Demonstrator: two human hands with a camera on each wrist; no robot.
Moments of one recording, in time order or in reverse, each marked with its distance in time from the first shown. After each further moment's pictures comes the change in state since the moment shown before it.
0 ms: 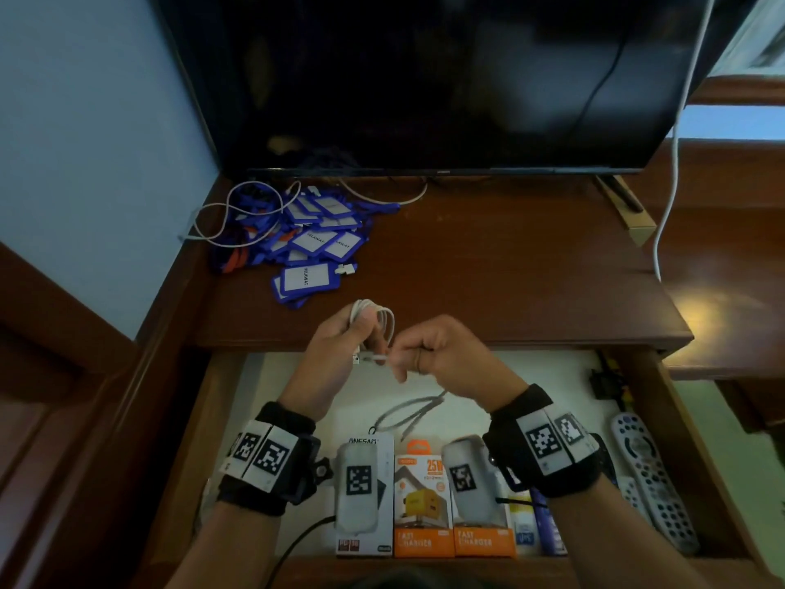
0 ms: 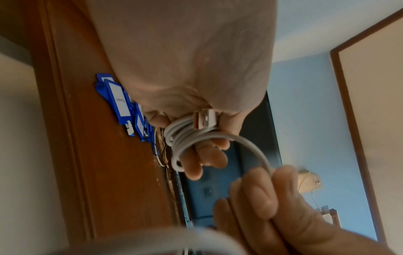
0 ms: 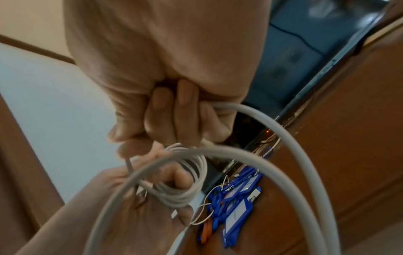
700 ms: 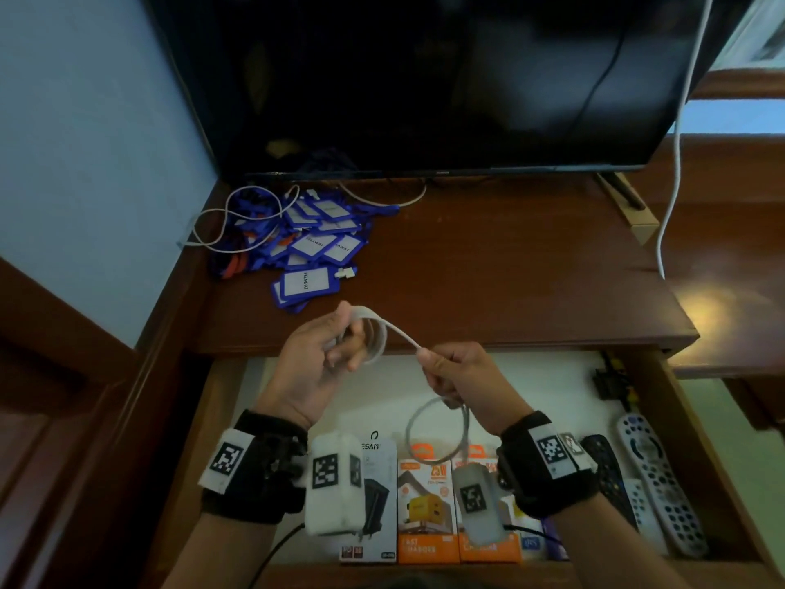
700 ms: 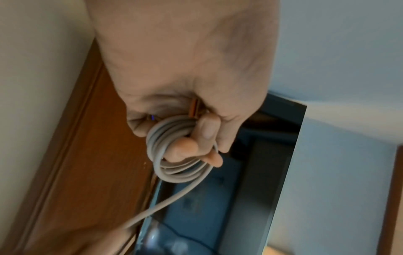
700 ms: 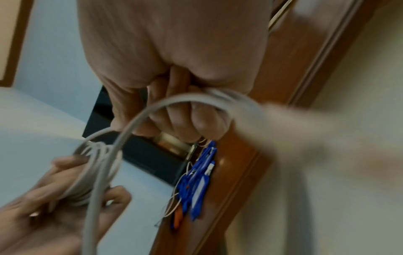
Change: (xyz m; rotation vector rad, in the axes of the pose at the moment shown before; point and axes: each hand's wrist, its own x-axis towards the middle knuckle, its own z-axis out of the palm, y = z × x) left_hand 0.003 0.005 -0.013 -0.574 0.010 -0.154; right_hand -0.018 0.058 0.006 0.417 0.261 0.300
